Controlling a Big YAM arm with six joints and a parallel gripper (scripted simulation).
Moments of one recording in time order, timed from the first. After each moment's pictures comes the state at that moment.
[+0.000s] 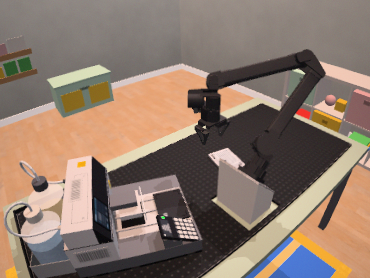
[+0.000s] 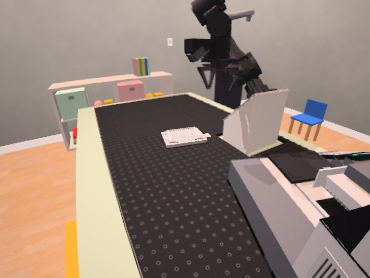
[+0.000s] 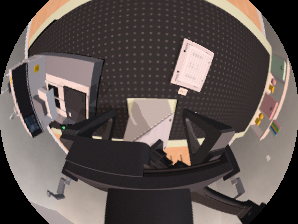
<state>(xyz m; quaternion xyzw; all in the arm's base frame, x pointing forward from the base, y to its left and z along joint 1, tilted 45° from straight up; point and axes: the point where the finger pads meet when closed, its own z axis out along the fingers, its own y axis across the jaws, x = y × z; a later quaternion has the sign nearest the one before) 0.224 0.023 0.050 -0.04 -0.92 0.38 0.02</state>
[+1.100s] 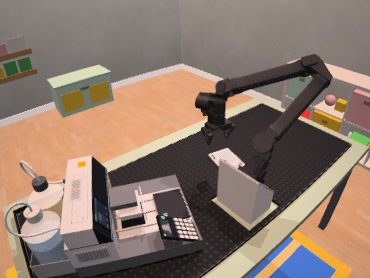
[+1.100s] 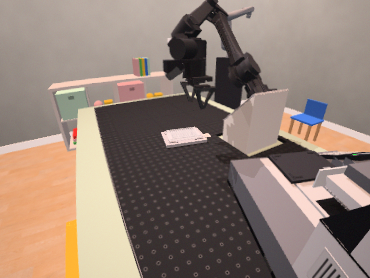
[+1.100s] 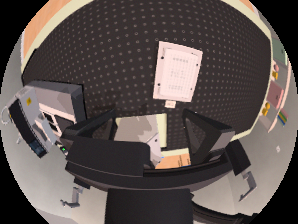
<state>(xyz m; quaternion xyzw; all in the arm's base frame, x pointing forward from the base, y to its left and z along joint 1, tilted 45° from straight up) 0.249 -0.067 0.059 -0.11 -0.92 0.38 -0.01</state>
